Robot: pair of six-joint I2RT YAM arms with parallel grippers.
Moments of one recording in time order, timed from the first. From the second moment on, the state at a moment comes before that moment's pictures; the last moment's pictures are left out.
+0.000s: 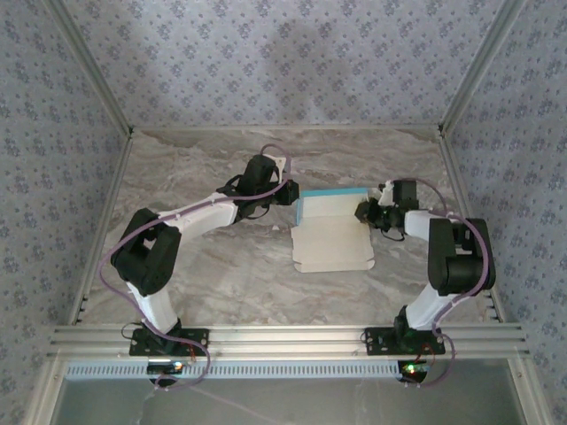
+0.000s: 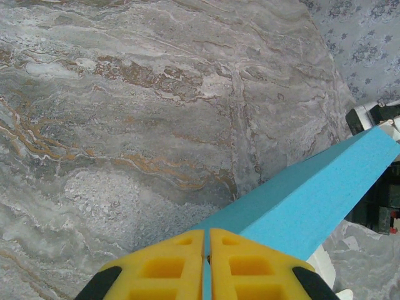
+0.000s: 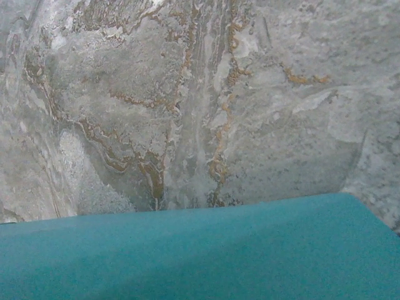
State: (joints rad) left arm -0.67 1.78 1.20 -0.02 0.22 -0.54; right arm -0.01 1.67 0.75 -0.01 -0.55 0.47
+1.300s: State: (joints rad) left arm -0.61 1.64 1.18 -0.14 0.31 -0.51; right arm 0.20 1.47 0.50 0.19 -0.24 0.63
